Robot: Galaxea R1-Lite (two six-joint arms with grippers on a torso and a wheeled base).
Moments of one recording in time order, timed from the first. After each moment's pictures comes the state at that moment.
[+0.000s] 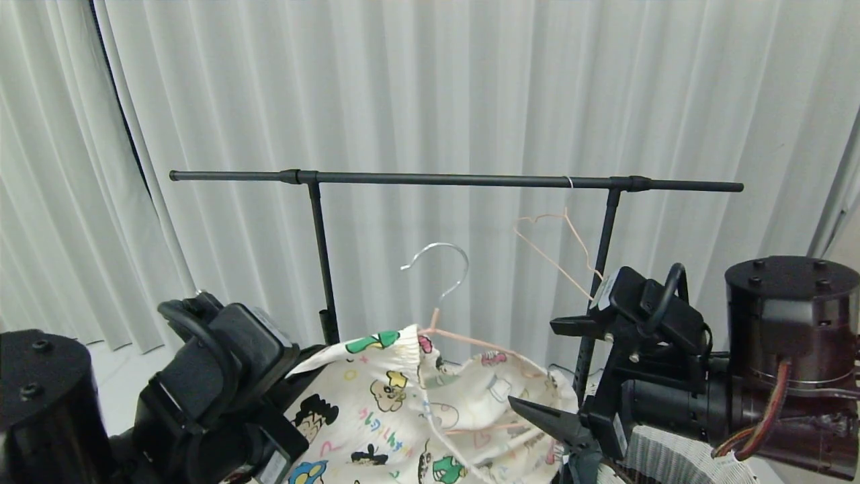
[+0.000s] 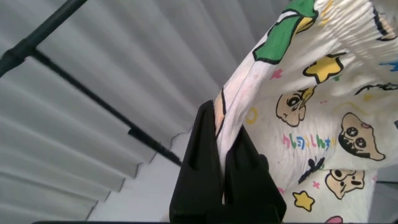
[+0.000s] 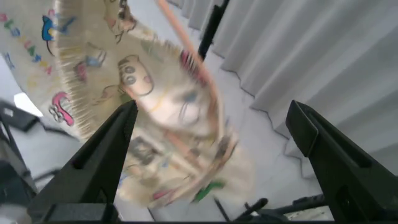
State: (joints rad) left arm -0.82 1.24 -0.42 -0.51 0.36 0.40; right arm 0.86 1.51 -0.65 -0.50 0.11 -0.18
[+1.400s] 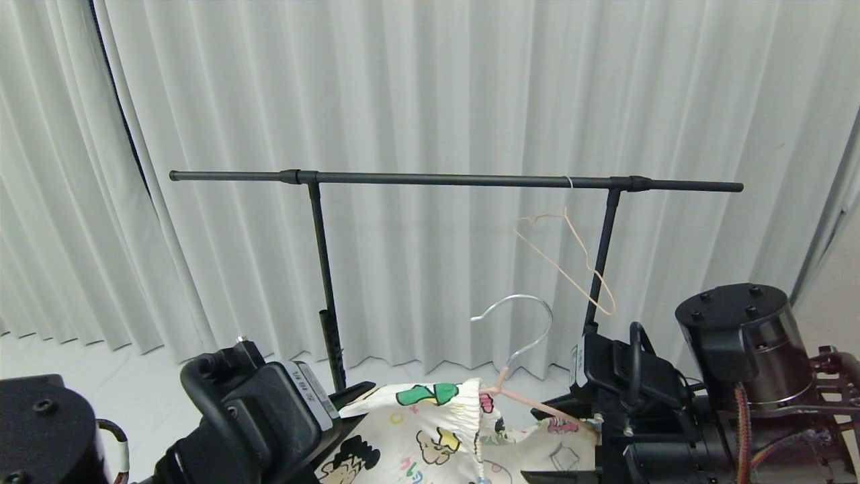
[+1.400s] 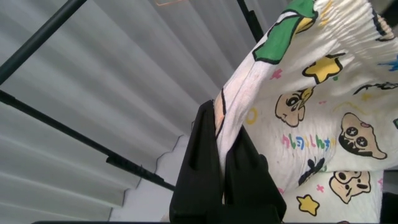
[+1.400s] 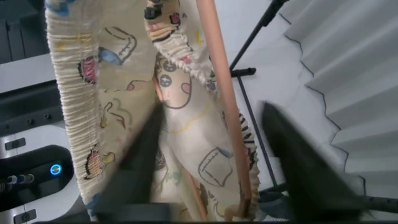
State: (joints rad) left arm -1.00 1.26 -0.44 -0.51 0.34 0.41; right arm 0.88 1.53 -0.68 -0.25 0.32 -0.25
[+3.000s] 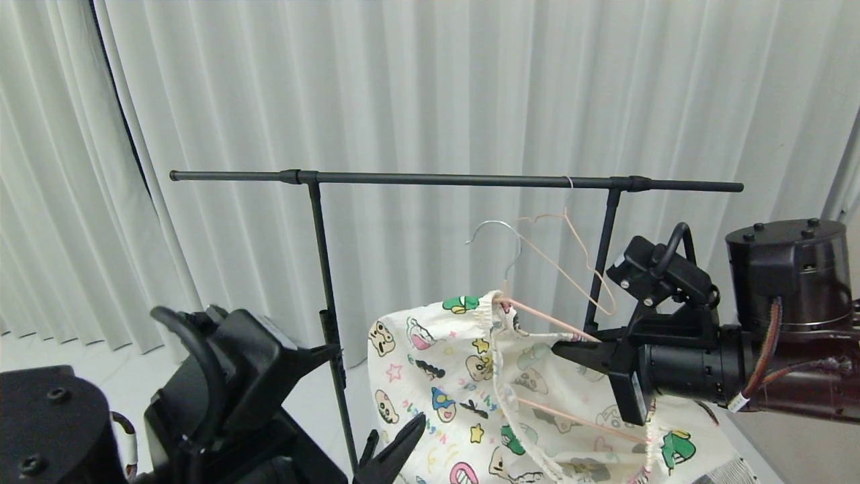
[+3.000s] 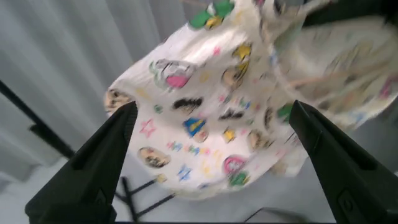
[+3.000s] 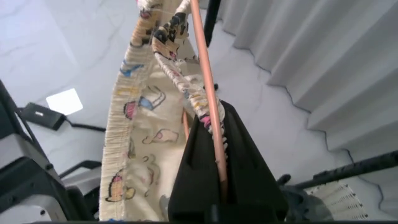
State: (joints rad) left arm -0.98 1.29 -0.45 -0.54 0.35 0.03; right arm 0.74 1.50 -0.77 -0.30 0.21 -0.08
